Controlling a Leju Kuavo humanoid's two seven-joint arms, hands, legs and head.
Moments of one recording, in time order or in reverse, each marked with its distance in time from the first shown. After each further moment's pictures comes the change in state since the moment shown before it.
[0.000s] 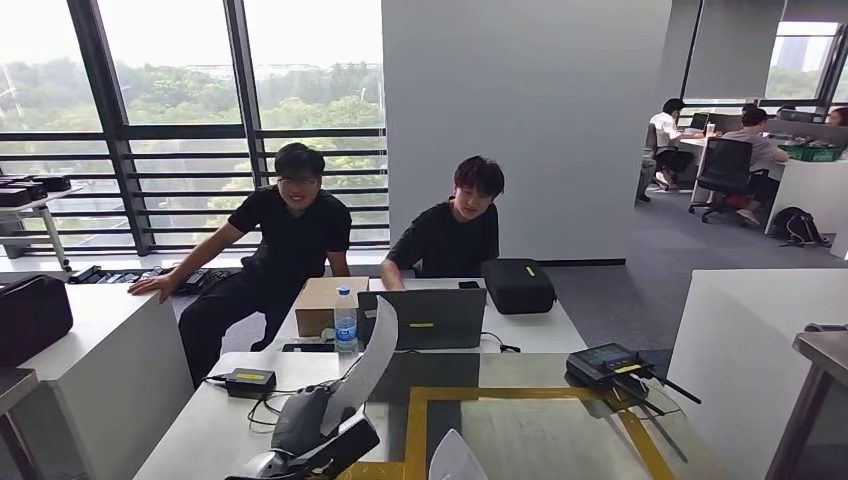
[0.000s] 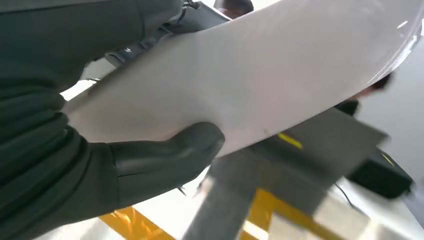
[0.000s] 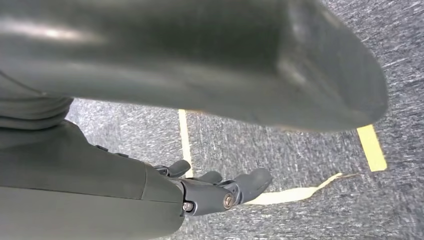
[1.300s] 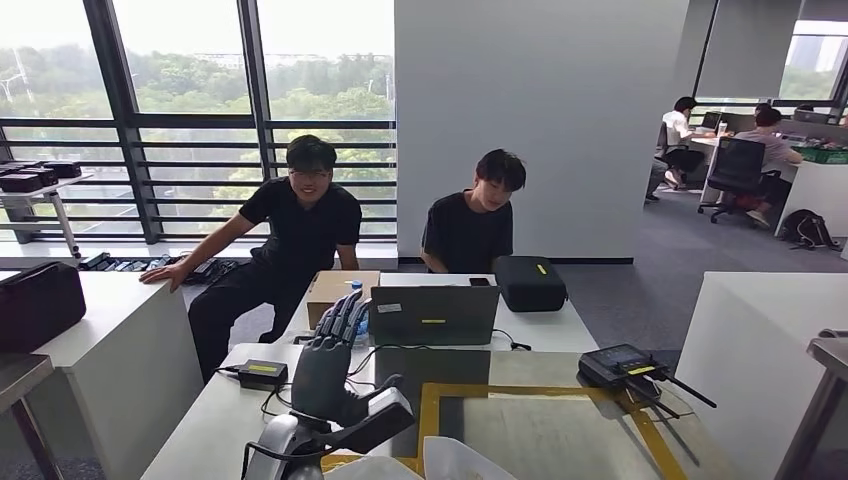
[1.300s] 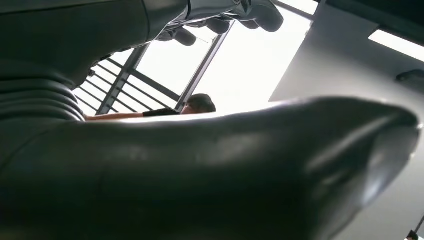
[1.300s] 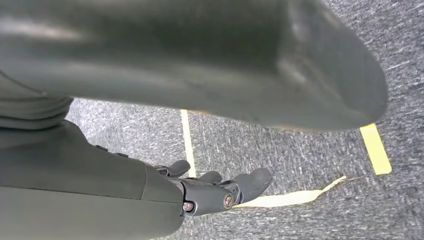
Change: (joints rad) left arm -0.048 -0.038 -0.114 -0.195 -0.093 0.229 0.033; right arm 0.003 0.004 -0.028 0.000 0.012 -0.010 -0.020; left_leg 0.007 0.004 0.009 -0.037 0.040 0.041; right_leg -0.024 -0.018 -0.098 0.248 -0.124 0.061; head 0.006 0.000
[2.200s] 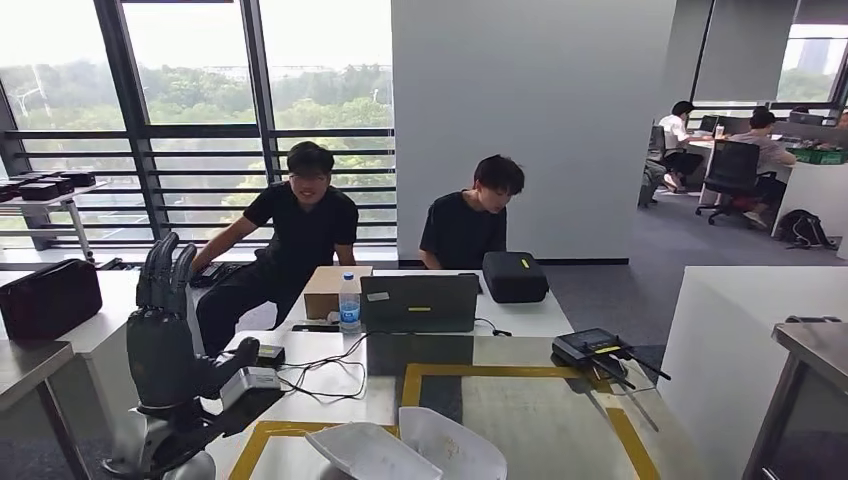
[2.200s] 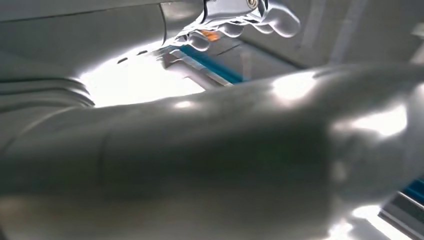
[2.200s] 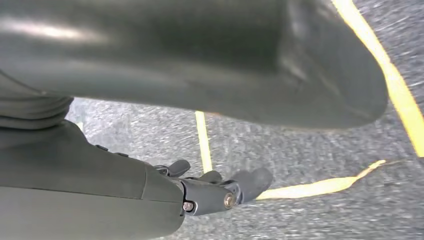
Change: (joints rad) left arm 0.166 0.246 0.184 -0.597 -0.010 0.111 0.037; right arm -0.004 0.014 -0.033 0.000 0.006 -0.006 0.009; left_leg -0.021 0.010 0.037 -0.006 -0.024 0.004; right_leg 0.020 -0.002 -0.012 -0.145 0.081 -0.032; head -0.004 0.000
